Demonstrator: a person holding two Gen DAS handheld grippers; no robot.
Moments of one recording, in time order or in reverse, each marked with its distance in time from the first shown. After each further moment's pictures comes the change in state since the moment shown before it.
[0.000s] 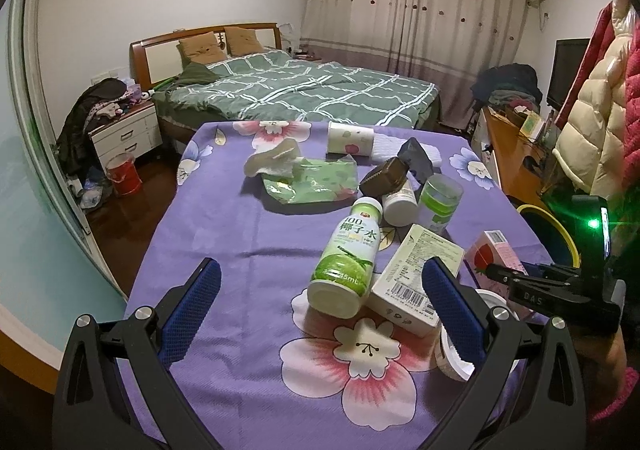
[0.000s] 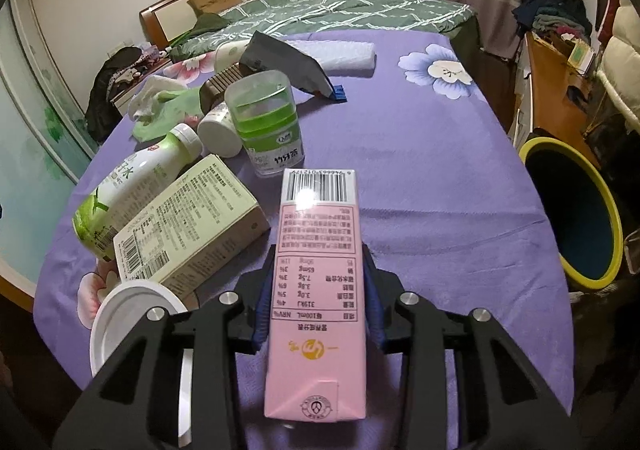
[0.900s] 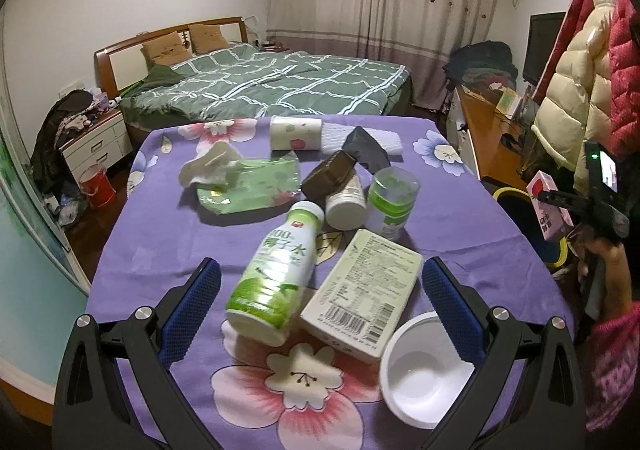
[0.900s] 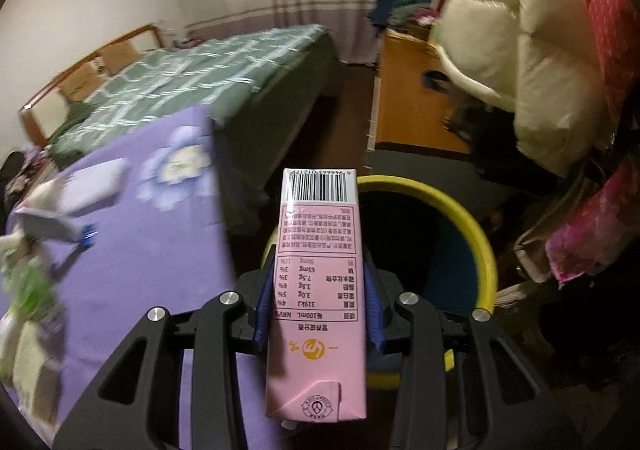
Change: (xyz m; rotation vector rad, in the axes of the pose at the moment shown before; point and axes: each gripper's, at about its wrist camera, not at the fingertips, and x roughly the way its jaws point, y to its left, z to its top) left arm 0.040 -0.060 0.016 0.084 0.041 -0.077; right arm -0.008 -0.237 0.055 0.346 -0.127 -0.376
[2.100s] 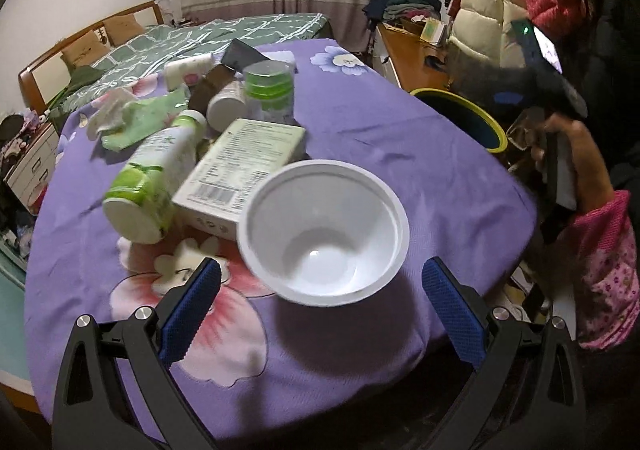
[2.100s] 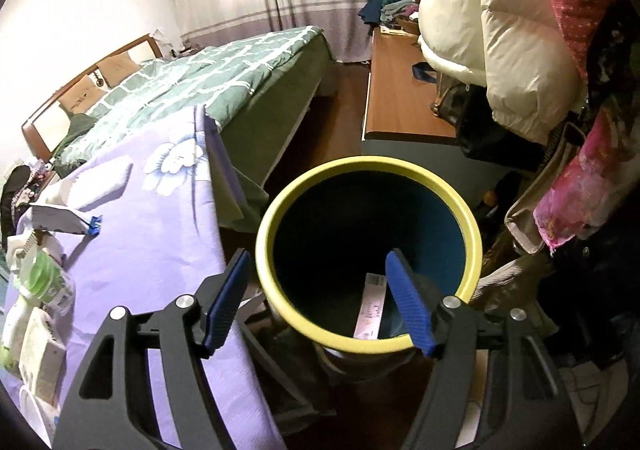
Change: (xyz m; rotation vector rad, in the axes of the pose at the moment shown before) left arm 0.002 -0.065 -0.091 0.216 0.152 -0.210; right arm -0.045 -0.010 -0.031 0.032 -0.029 0.057
